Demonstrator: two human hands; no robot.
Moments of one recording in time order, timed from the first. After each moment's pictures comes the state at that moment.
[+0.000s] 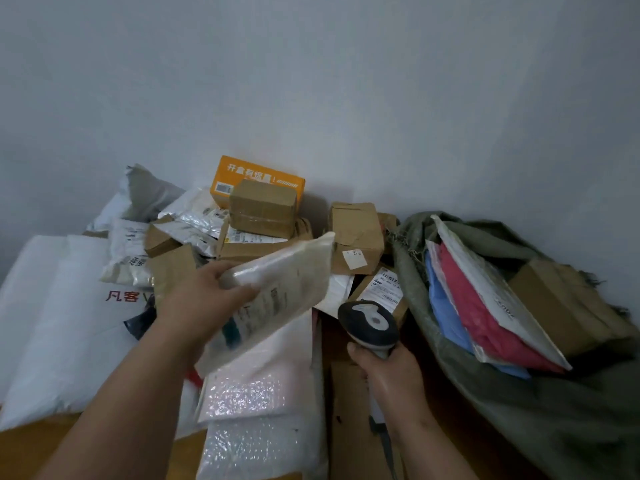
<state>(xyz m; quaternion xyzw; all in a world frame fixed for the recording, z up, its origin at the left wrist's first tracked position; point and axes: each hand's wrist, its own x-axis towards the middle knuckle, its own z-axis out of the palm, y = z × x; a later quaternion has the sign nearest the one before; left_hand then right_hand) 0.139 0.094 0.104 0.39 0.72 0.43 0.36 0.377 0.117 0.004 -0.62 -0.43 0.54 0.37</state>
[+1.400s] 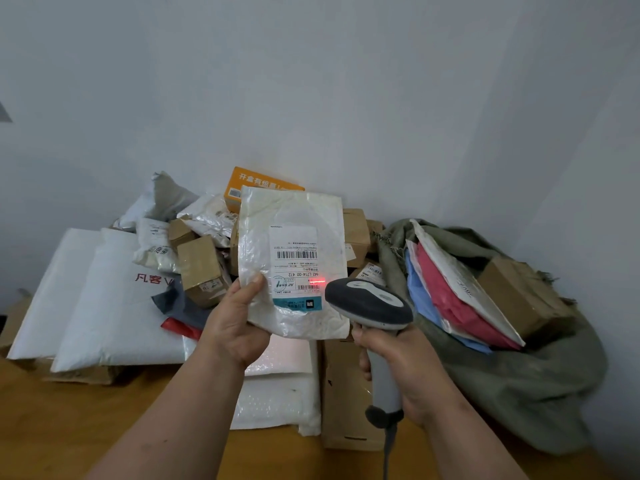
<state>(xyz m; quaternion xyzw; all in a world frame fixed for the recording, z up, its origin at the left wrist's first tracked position) 0.185 0.038 0.064 0.08 0.33 0.71 0.62 0.415 0.026 0.078 -0.47 -0.54 0.59 0.38</state>
